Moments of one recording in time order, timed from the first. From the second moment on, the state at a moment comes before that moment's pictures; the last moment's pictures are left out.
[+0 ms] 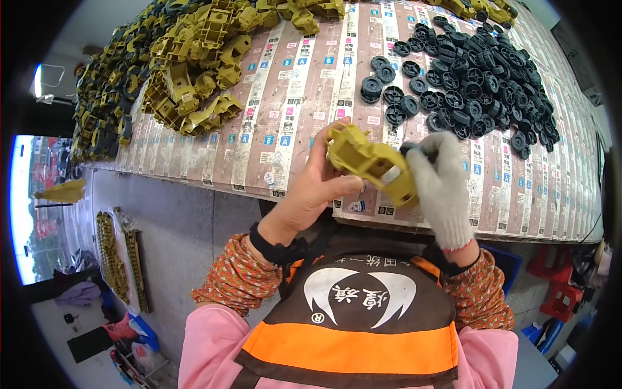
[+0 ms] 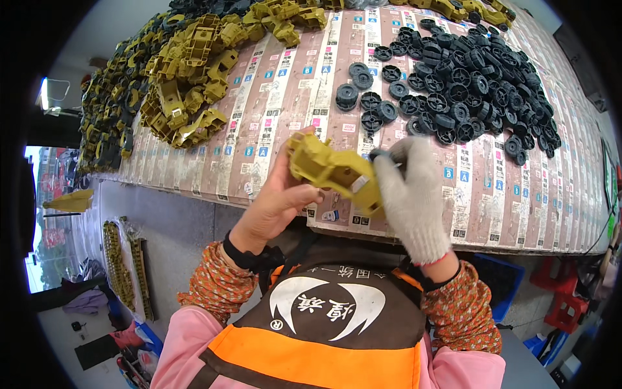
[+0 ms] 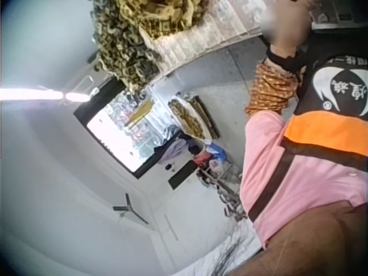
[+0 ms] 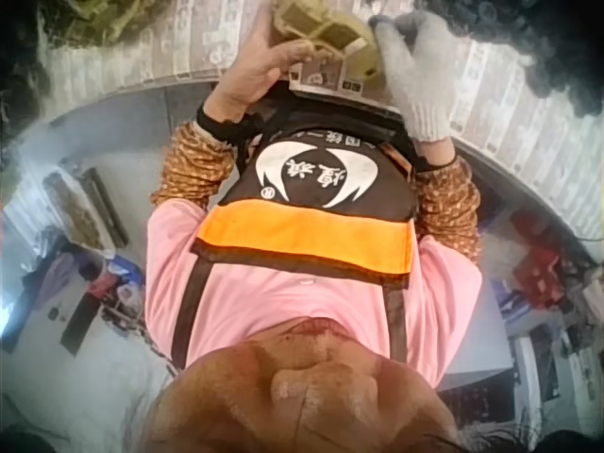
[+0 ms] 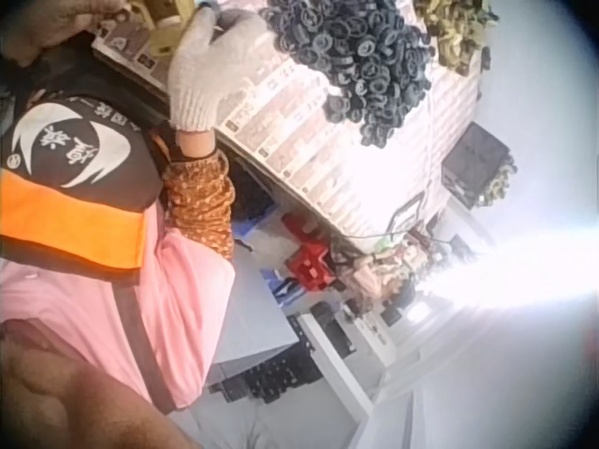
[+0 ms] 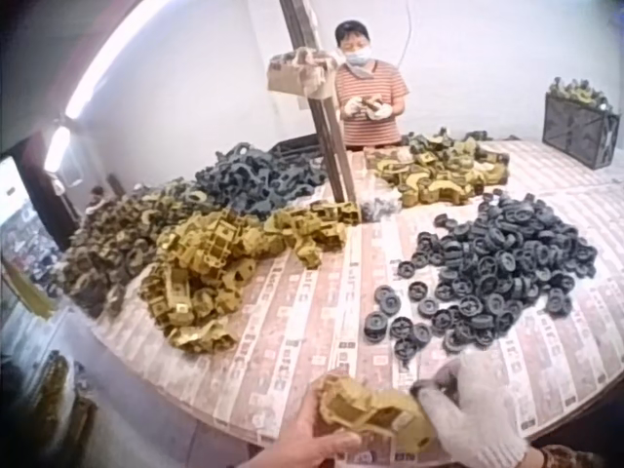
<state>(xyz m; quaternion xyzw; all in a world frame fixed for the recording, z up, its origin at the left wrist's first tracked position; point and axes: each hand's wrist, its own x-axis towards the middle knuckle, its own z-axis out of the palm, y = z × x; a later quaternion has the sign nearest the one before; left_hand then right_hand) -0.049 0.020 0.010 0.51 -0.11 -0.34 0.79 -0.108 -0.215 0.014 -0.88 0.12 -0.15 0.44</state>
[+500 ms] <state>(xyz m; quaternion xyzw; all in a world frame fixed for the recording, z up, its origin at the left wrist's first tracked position) -0.068 -0.001 -0.001 0.51 -0.06 -0.36 0.78 -0.115 -0.190 0.031 -0.78 0.09 -0.12 0.60</state>
